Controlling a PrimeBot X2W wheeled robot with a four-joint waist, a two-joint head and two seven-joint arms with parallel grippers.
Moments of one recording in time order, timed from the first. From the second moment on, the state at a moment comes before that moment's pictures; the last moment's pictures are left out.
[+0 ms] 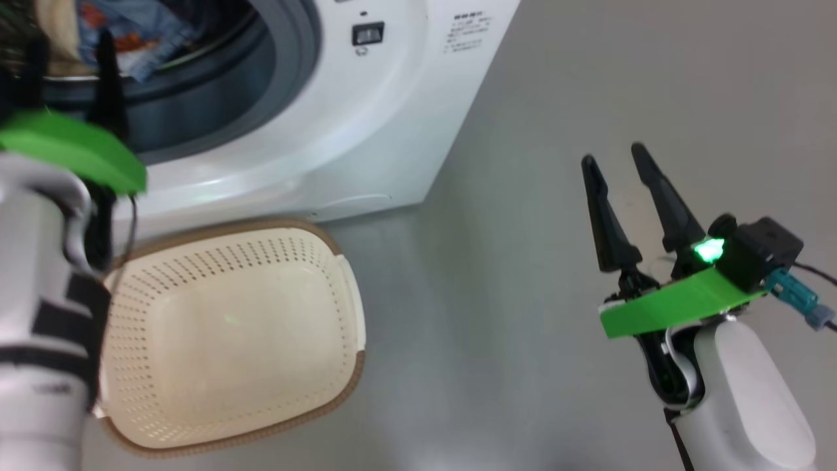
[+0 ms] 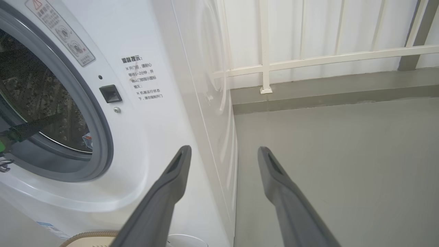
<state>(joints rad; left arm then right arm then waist) -1.00 0.24 -0.22 0.86 -0.45 -0.11 -0.26 -0.42 -0.09 0.12 0.17 0.36 0.13 -0.26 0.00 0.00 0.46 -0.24</state>
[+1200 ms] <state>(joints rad) -0.15 0.16 -0.08 0.19 -0.47 -0.03 -0.26 -0.25 -0.16 0.14 0.22 0.37 0.13 -0.26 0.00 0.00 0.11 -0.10</state>
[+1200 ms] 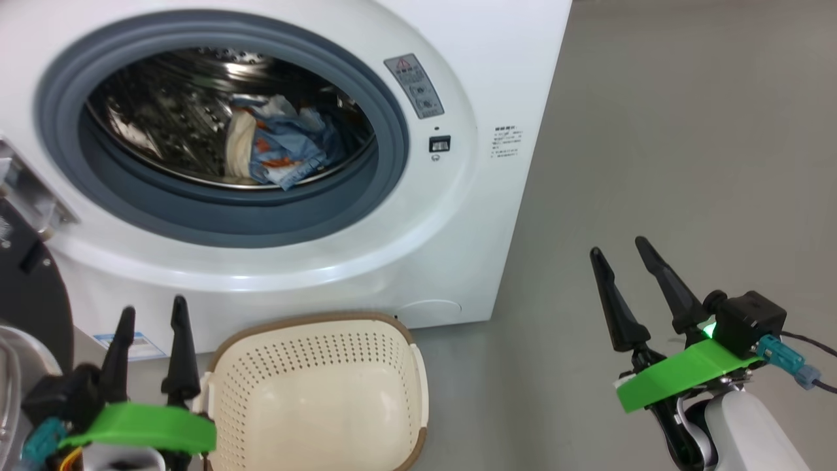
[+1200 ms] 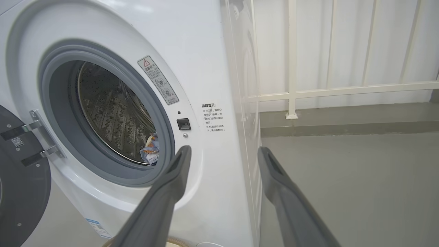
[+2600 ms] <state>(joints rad) -0.04 0.13 -0.04 0.11 -0.43 -0.04 -0.26 -0.23 -0.19 0.17 0.23 0.38 0.13 -0.26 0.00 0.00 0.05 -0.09</state>
